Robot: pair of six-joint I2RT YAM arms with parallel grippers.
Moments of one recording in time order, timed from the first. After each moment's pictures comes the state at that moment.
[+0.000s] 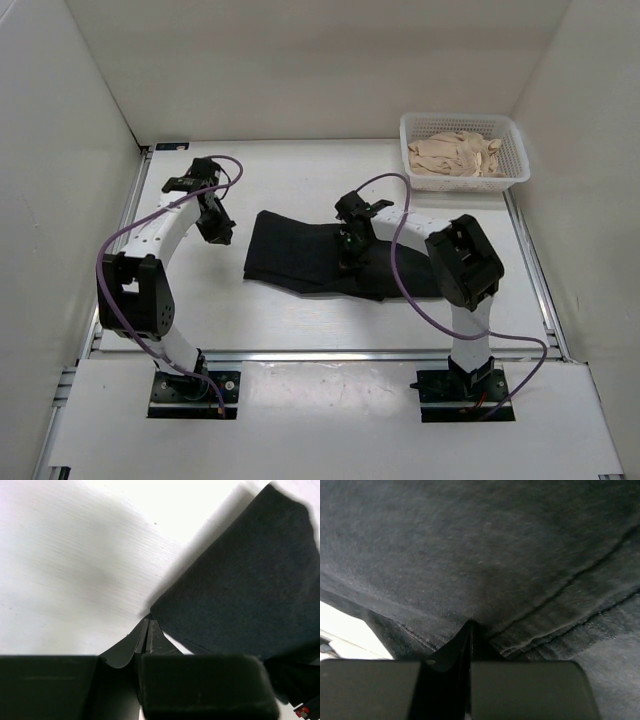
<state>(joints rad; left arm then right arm) -0.13 1.63 1.32 -0.92 -0.07 -0.63 0.65 1.97 1.35 -0.70 -0.27 0.48</state>
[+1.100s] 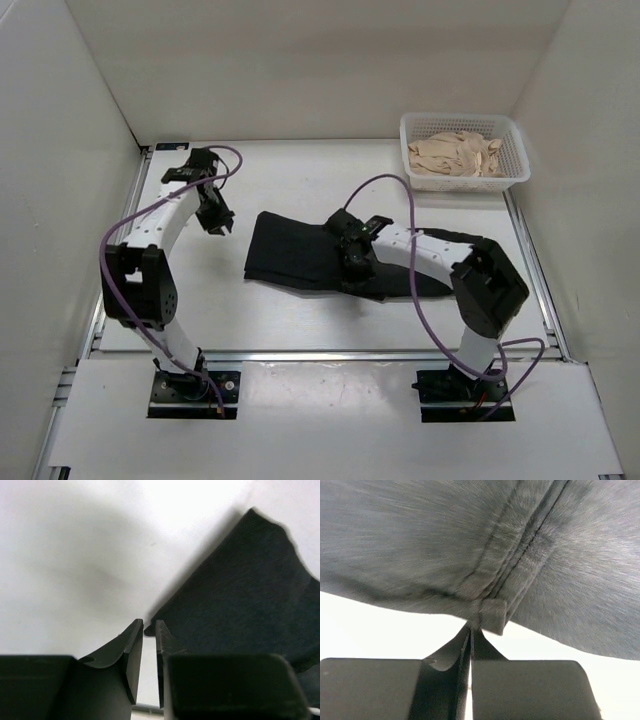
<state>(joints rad) -0.10 1.67 1.38 -0.92 -0.06 -0.59 0.83 1.79 1.21 -0.78 0.06 0.60</state>
